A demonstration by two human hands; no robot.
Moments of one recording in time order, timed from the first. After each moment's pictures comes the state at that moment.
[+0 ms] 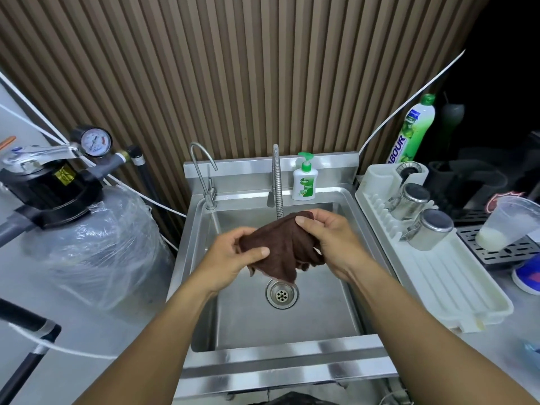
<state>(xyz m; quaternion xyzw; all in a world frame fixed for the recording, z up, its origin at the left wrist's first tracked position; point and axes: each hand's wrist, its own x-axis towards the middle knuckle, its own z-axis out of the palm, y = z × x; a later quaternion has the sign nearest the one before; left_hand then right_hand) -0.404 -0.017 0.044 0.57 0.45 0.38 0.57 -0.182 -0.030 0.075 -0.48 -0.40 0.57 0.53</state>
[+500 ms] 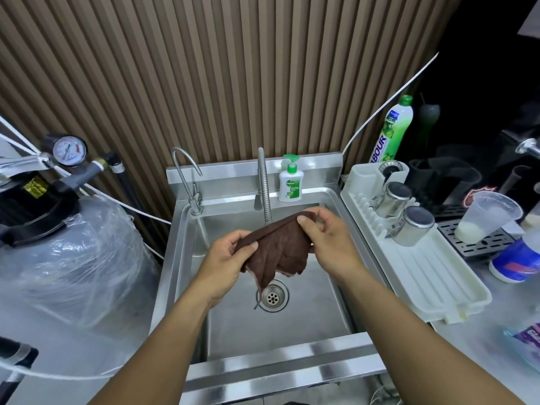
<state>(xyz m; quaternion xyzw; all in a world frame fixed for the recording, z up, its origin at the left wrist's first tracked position) -0.382 -0.015 0.045 0.53 0.46 0.41 0.58 -0.177 -0.036 0.075 -0.53 -0.44 0.47 0.55</state>
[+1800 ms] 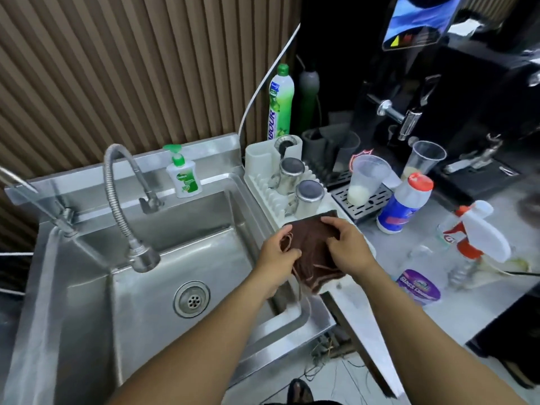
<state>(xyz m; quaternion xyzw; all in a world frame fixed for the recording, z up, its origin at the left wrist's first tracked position) -0.079 -0.044 -0.020 0.55 0.45 0.25 0.66 0.071 -0.111 0.014 -0.80 -0.40 0.27 0.36</state>
